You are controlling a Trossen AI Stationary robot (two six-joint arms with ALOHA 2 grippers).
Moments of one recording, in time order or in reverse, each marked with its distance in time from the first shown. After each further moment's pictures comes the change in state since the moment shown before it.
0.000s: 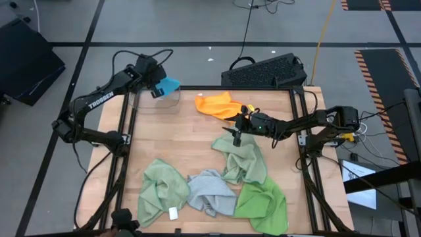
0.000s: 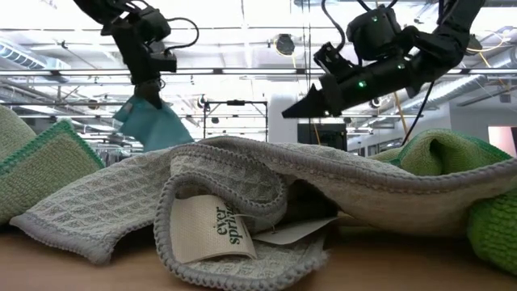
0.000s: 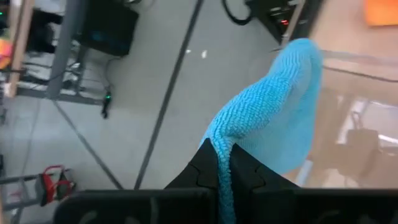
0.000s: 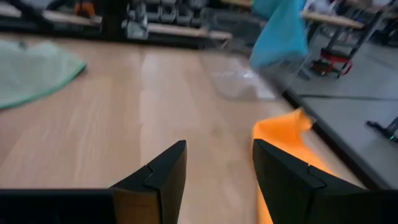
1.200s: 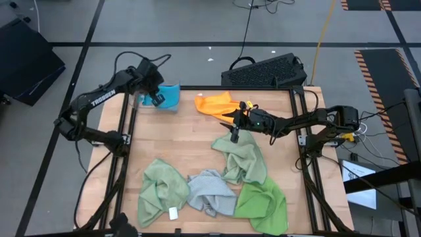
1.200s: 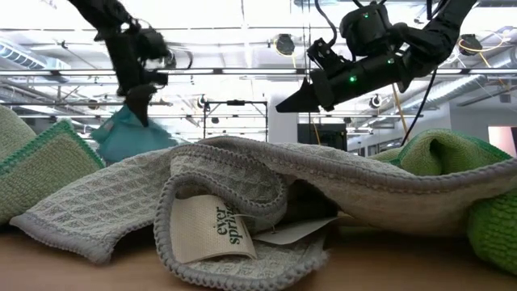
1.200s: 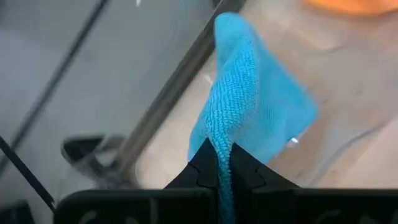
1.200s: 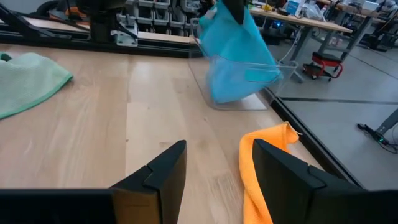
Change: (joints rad) left arm 0.077 0.057 -0.017 -0.223 0.201 -0.361; right arm -0.023 0.000 0.058 -0.066 -0.003 -0.019
